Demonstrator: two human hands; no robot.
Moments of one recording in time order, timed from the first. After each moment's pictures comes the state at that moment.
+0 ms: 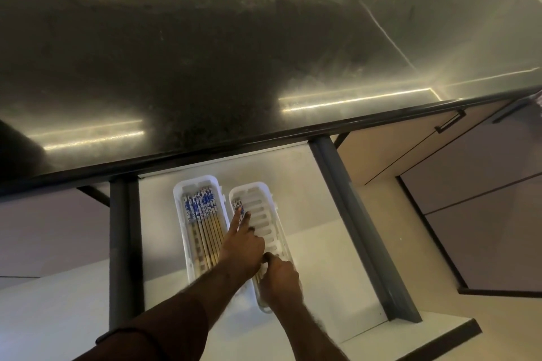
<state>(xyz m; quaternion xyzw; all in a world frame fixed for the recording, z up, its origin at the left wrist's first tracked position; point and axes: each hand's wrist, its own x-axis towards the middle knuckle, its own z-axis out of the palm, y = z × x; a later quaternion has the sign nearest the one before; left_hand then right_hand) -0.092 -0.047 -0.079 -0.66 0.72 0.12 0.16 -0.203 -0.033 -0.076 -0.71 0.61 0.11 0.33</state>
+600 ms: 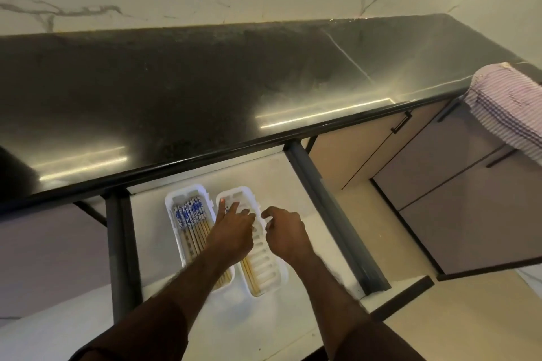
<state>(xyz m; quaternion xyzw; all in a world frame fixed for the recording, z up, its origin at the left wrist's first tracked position) -0.087 -0.041 -0.017 -0.69 0.71 0.12 -0.05 -0.219 -0.073 0.024 -0.74 0.60 -0.03 0.32</state>
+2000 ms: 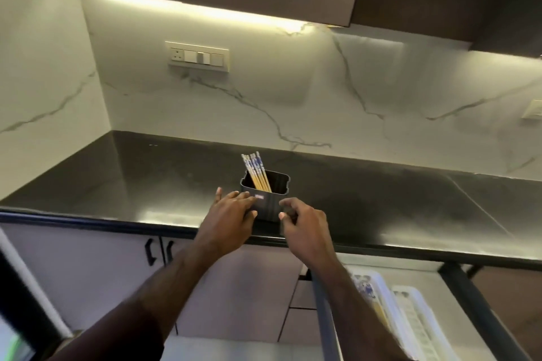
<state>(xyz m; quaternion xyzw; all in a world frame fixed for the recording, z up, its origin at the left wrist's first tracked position) 0.288 0.295 0.228 -0.79 0.53 -0.05 -0.28 0.141 0.202 0.245 -0.87 0.33 -0.27 0.26</state>
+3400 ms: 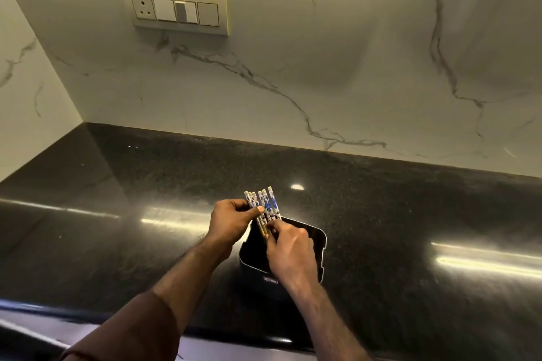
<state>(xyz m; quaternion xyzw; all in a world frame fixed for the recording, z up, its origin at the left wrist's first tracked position) 0.499 0.060 0.149 -0.74 0.16 0.29 -0.59 0.370 0.011 0.160 -0.87 0.37 -0.14 0.28</state>
